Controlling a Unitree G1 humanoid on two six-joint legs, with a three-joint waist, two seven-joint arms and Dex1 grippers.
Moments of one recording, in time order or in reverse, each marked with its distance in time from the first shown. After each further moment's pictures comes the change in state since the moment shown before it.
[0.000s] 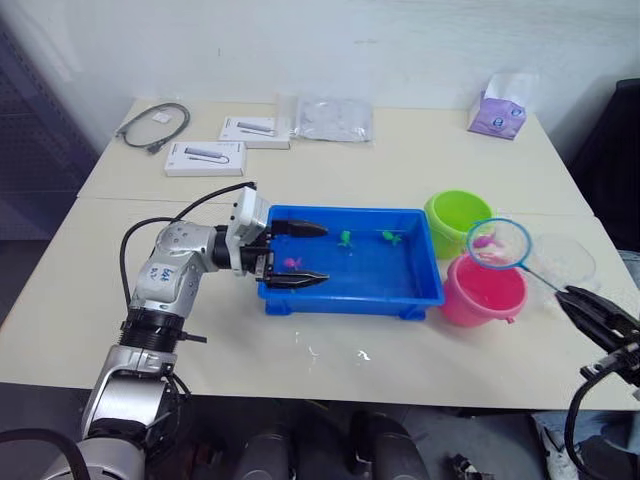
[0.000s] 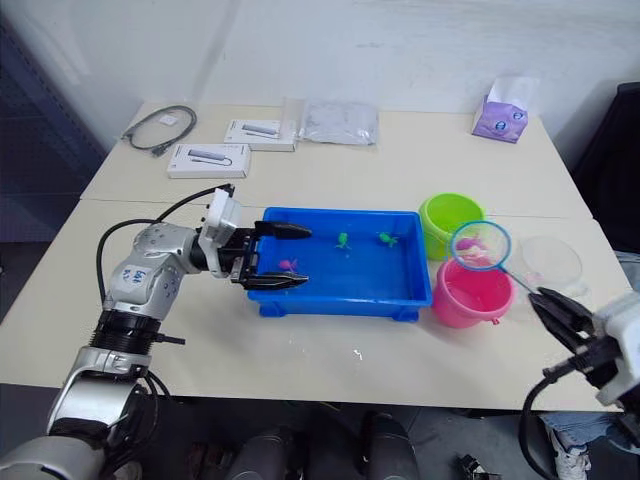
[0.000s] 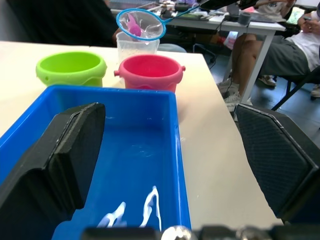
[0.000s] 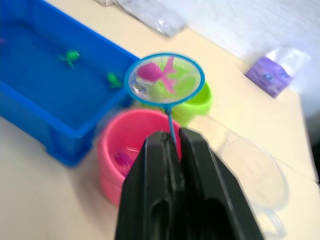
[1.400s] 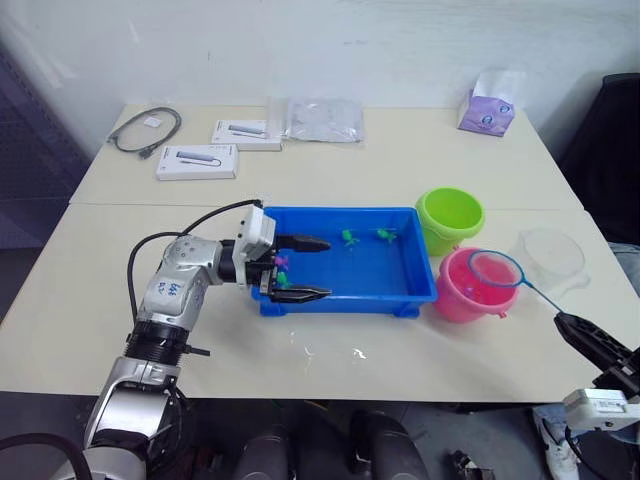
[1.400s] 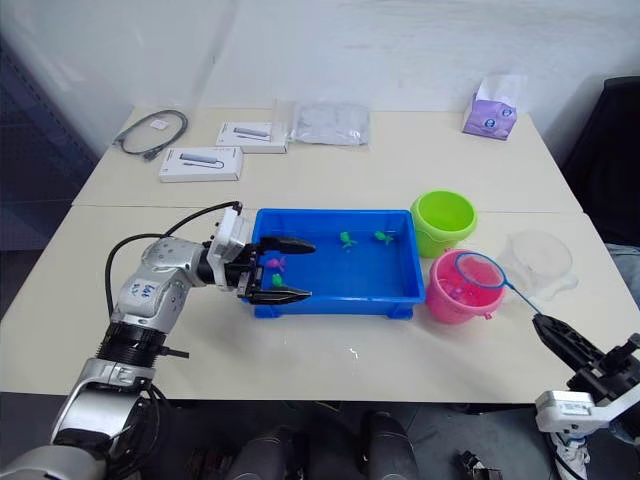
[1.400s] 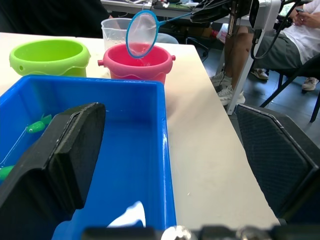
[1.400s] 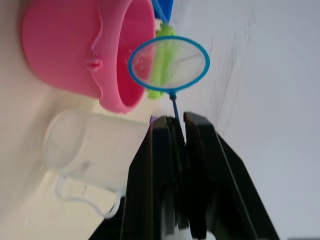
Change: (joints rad) left arm 0.074 0.009 -0.011 -0.022 0.032 -0.025 0.010; right arm 0.021 -0.265 0.126 0.711 -1.260 -1.290 -0.869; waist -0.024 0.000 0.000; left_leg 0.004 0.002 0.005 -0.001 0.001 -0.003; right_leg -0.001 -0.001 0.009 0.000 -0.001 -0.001
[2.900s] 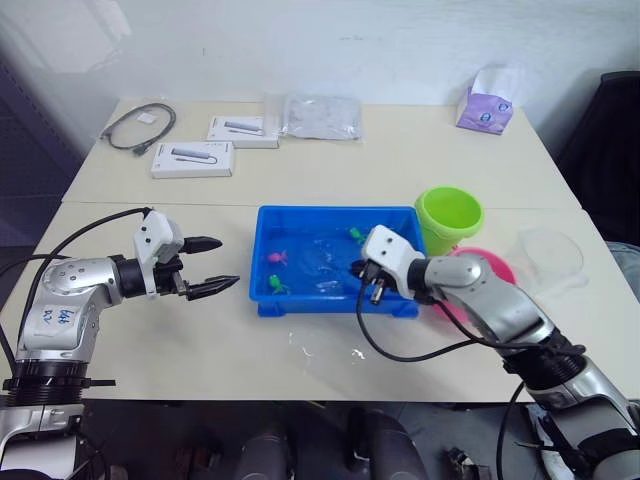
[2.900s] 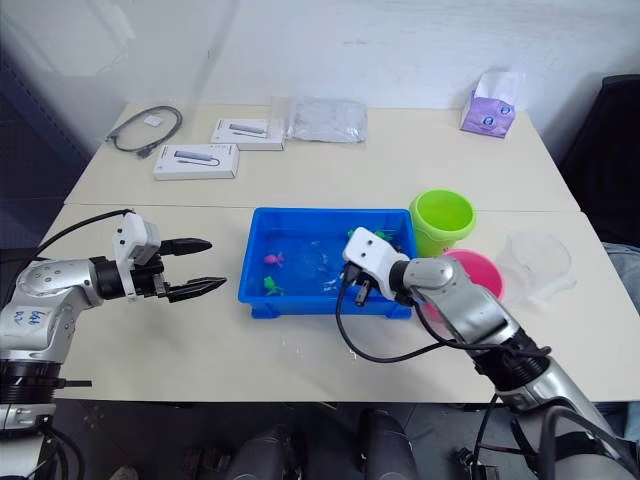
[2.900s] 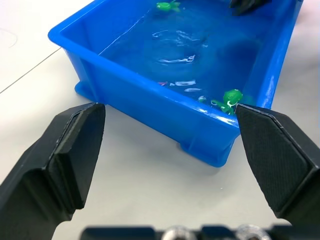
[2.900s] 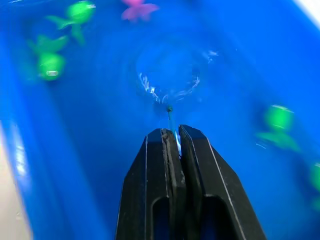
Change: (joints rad) left arm 0.252 0.335 0.229 -0.106 0.044 0.126 0.239; right arm -1.173 0.241 1.183 -0.105 1.034 1.614 0.788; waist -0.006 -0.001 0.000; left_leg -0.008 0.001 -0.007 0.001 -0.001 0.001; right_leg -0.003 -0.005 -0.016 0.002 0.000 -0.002
